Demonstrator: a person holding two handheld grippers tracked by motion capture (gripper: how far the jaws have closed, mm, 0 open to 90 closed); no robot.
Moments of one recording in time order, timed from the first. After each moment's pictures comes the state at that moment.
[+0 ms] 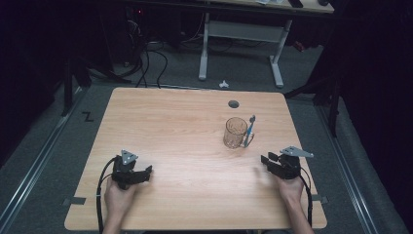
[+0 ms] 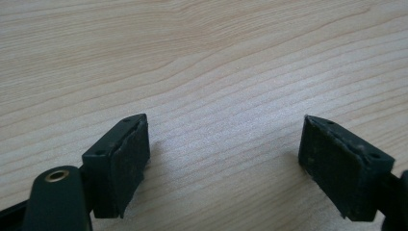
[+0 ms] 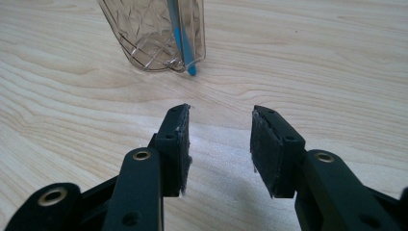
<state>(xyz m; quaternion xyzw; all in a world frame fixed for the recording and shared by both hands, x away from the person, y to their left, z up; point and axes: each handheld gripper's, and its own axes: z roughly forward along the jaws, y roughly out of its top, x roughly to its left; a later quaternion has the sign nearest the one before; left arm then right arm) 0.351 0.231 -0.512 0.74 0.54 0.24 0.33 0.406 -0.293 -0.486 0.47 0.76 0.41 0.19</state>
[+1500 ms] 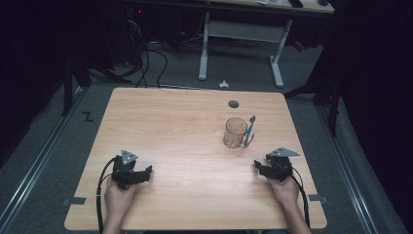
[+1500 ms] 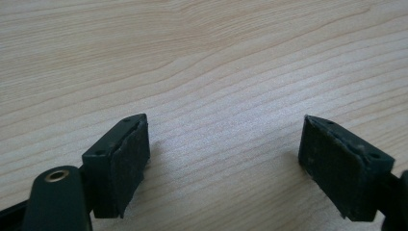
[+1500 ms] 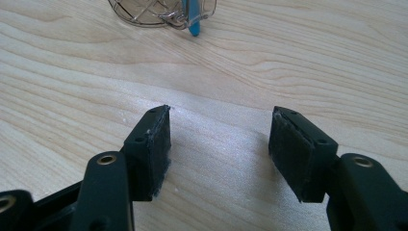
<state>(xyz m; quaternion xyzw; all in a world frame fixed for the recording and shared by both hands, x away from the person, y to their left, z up) 0.351 0.231 -0.512 0.74 0.54 0.24 0.33 0.413 -0.276 -0.505 0.45 0.80 0.34 0.21</state>
